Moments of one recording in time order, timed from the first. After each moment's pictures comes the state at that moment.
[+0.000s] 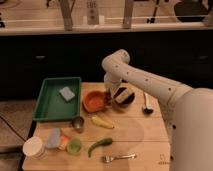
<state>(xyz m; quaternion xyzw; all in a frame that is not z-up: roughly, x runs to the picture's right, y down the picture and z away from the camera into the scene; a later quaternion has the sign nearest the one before) 0.040 0.022 0.840 -0.24 -0.14 -0.36 0.89</state>
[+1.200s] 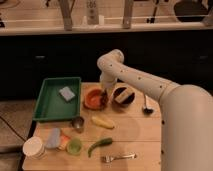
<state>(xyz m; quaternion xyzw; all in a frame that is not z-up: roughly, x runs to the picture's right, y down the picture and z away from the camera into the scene) 0.015 0.022 0.855 -0.25 -0.17 -0.40 0.87</state>
